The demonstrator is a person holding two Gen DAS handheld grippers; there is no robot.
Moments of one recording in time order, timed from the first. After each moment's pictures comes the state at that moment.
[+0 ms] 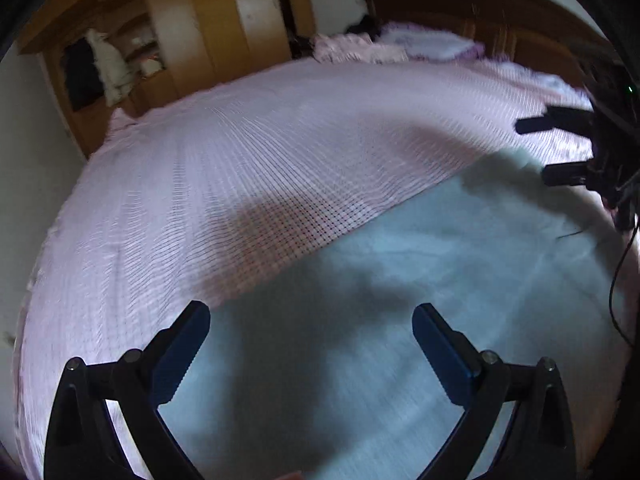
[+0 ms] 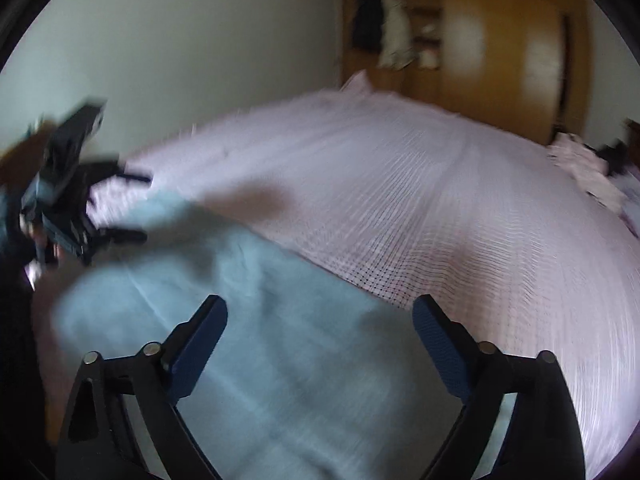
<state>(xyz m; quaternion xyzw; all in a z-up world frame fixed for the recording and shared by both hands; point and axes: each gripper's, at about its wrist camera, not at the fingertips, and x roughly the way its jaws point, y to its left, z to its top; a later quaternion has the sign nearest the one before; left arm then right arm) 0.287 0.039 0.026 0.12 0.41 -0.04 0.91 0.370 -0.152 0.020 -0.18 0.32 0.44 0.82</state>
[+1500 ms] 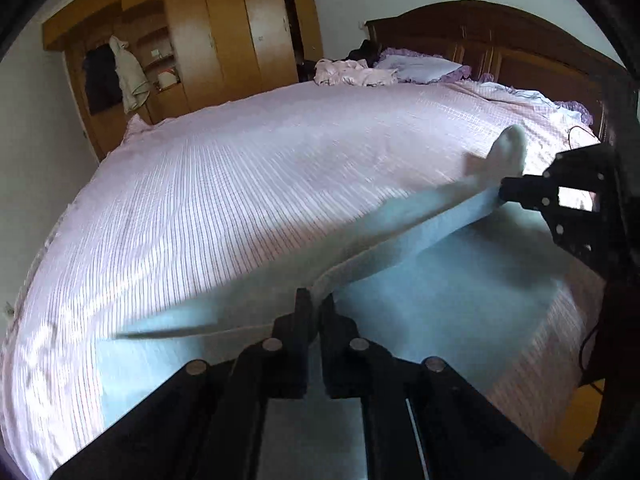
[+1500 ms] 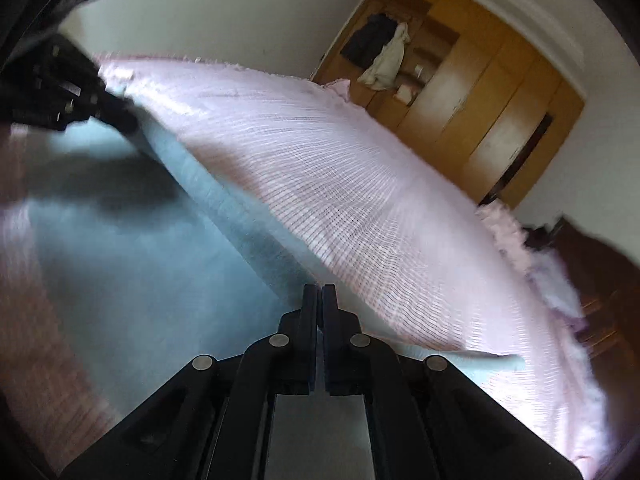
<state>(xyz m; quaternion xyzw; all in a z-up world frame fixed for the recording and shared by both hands) 0.116 -0.031 0.026 0.09 0.36 -0.02 0.93 0.157 -0.149 -0.003 -0.39 0.18 0.26 0.87</state>
